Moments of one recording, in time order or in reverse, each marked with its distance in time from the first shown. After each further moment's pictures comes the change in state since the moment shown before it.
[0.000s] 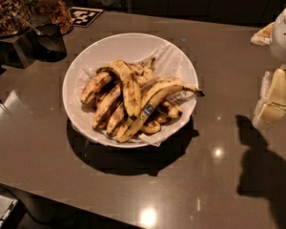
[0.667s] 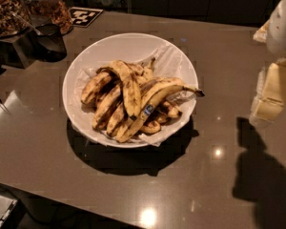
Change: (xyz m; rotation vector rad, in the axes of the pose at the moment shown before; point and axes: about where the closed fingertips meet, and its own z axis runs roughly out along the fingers) arm -0.007 0.002 -0.007 0.000 0.064 0.035
